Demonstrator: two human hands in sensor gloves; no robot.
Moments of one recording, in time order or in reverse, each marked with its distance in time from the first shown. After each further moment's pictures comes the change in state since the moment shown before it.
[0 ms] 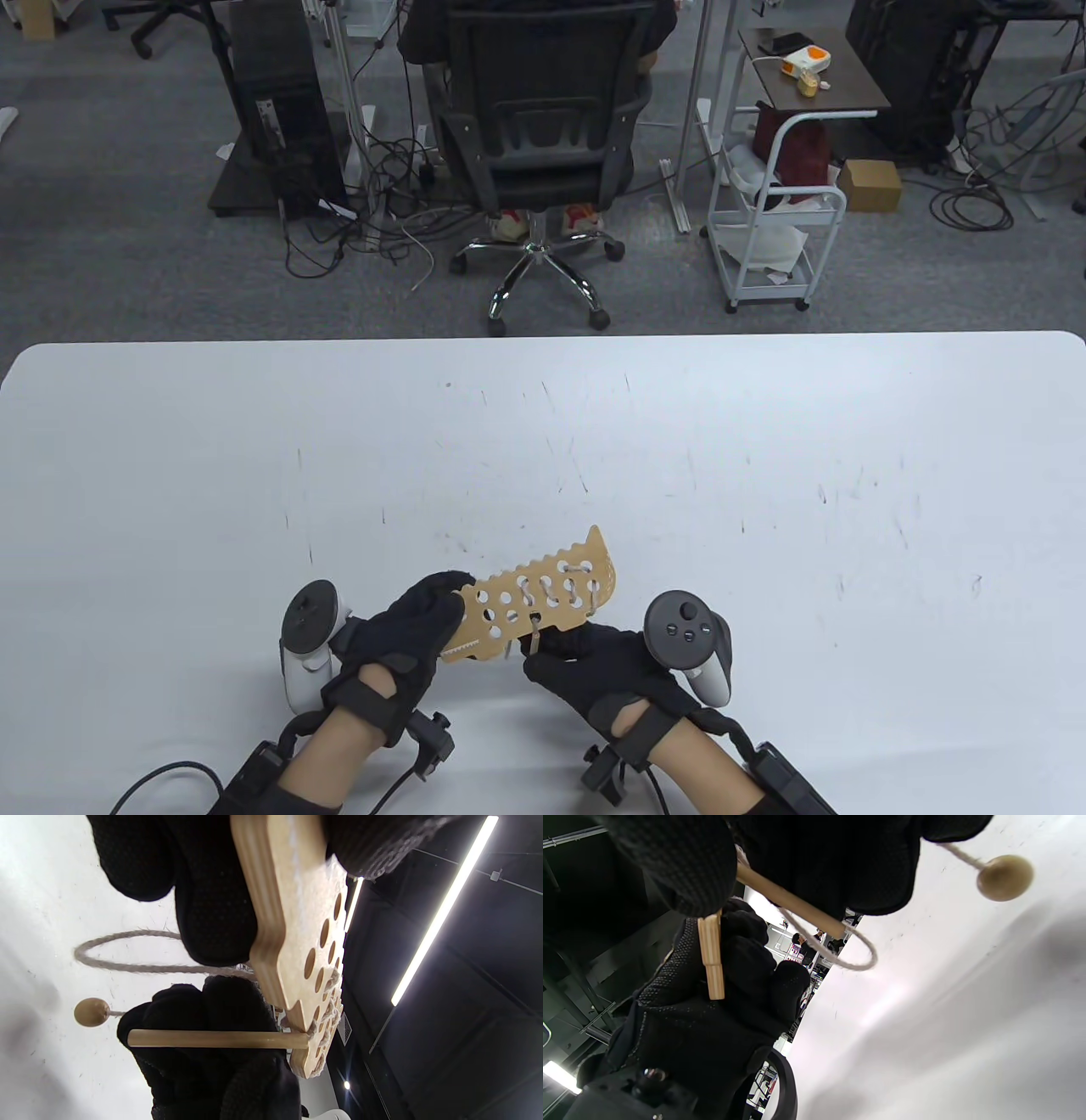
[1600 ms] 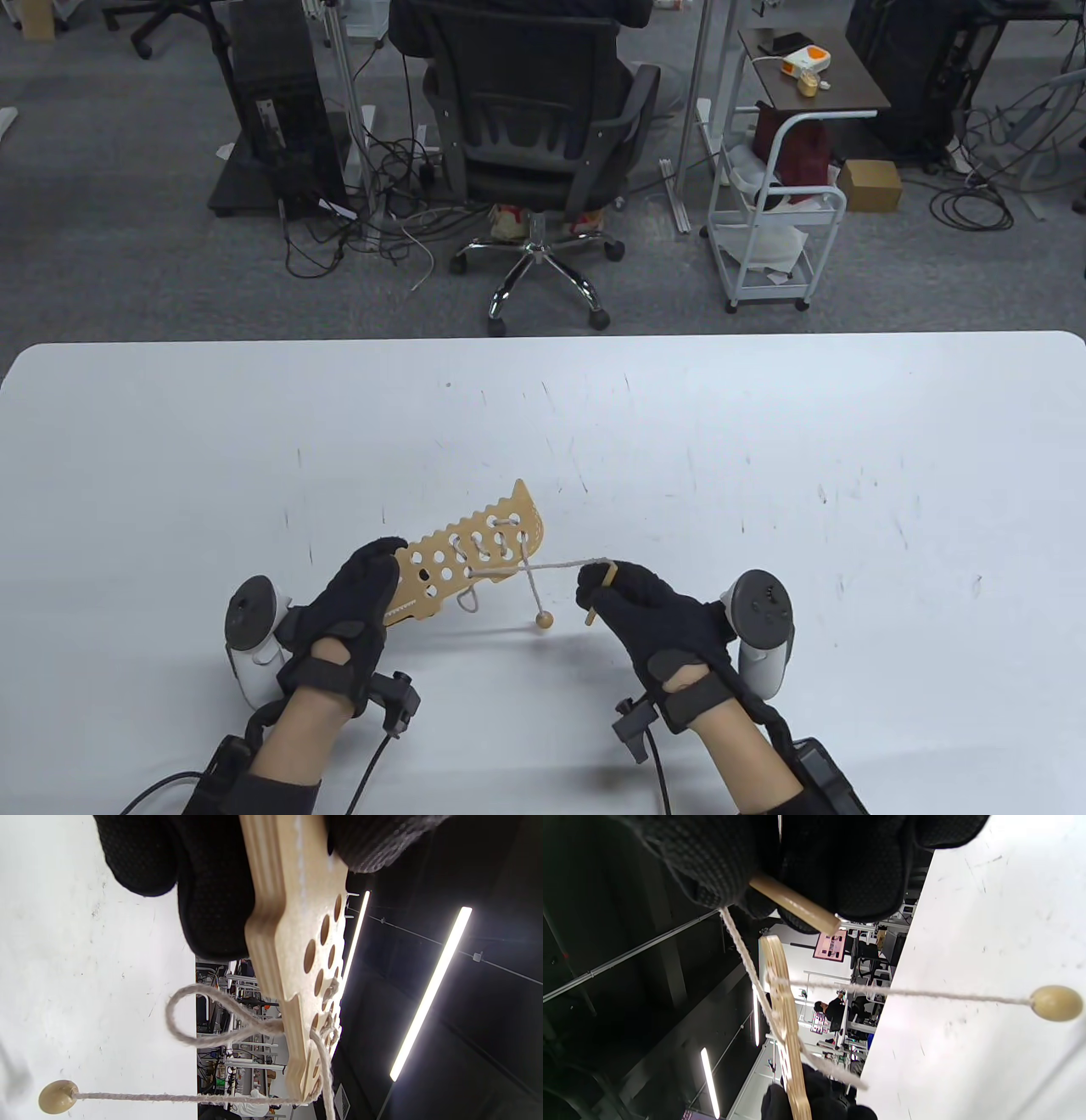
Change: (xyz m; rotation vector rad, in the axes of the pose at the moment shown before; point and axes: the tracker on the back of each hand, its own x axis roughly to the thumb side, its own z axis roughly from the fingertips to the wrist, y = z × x) left_hand -0.002 0.058 0.005 0.260 -0.004 0.072; right_hand -0.003 -0.065 0.009 -0.288 -0.014 -0.278
